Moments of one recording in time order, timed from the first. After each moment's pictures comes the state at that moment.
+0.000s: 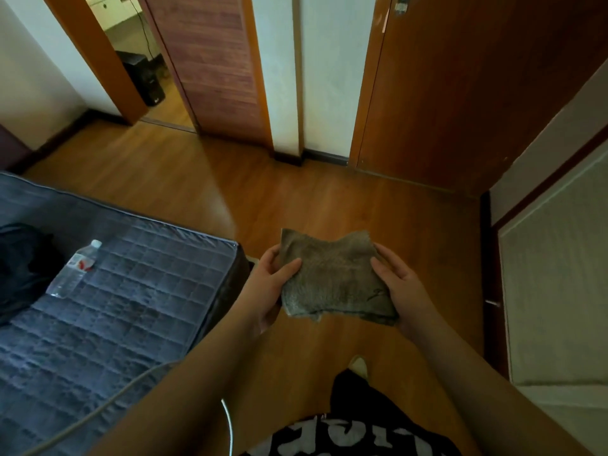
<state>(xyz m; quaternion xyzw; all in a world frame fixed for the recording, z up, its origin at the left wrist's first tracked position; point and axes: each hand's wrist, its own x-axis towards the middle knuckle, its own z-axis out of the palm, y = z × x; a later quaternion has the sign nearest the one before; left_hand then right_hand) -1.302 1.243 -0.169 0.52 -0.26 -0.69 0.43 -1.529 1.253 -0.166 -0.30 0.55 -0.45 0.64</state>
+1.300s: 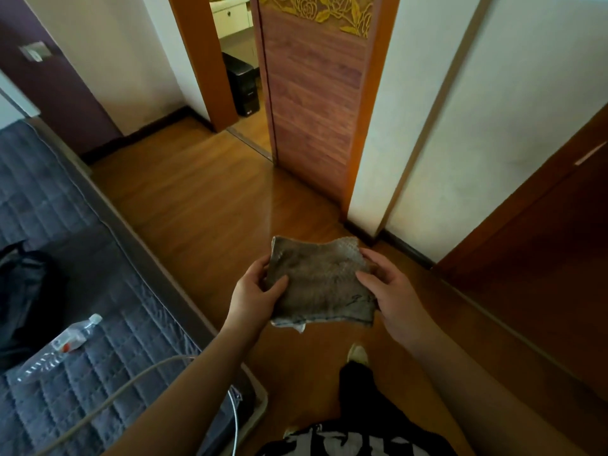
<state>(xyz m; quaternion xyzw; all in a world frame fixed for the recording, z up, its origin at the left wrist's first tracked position) -1.143 0.723 -0.176 0.70 -0.27 -0.43 0.50 -1.354 0.625 -0.156 -0.44 0.46 -0.29 0.72</state>
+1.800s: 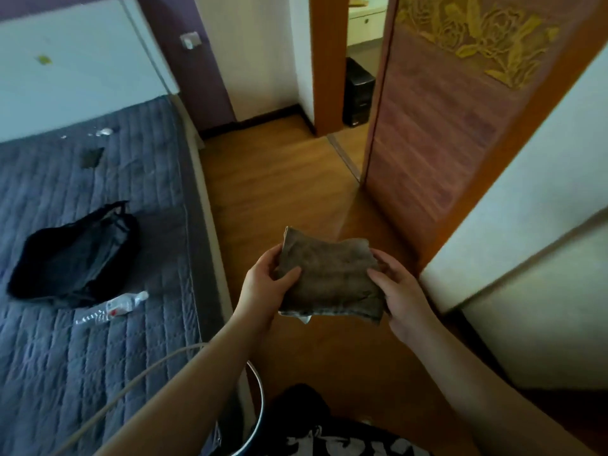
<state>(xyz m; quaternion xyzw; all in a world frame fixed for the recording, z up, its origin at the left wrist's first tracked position) -1.064 0.560 -0.150 0.75 -0.11 -0.31 0.57 -1.212 0.389 -0.166 -0.46 0.40 -0.14 0.78</state>
